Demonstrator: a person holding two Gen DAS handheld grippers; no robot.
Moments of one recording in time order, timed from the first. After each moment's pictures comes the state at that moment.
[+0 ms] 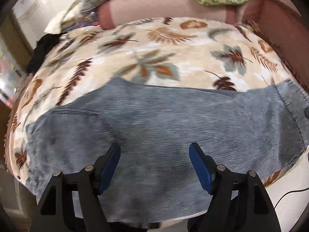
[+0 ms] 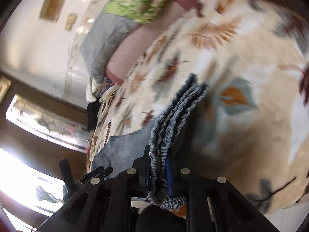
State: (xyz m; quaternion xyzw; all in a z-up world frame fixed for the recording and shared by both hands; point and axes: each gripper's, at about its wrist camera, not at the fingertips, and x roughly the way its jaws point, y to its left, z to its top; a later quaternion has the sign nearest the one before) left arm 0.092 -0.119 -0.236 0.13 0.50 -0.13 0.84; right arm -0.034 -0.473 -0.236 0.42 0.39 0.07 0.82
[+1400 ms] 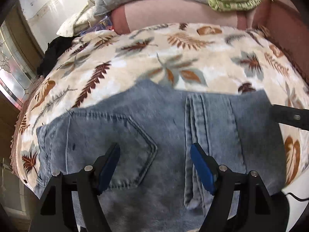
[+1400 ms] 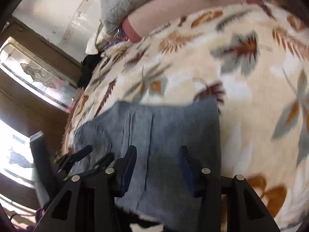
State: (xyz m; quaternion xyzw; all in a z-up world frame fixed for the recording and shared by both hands) left arm 0.111 -0.088 -0.238 0.14 0.47 -0.10 0.86; right arm 0.065 -0.316 -0.246 0.26 0.48 0.10 0.83
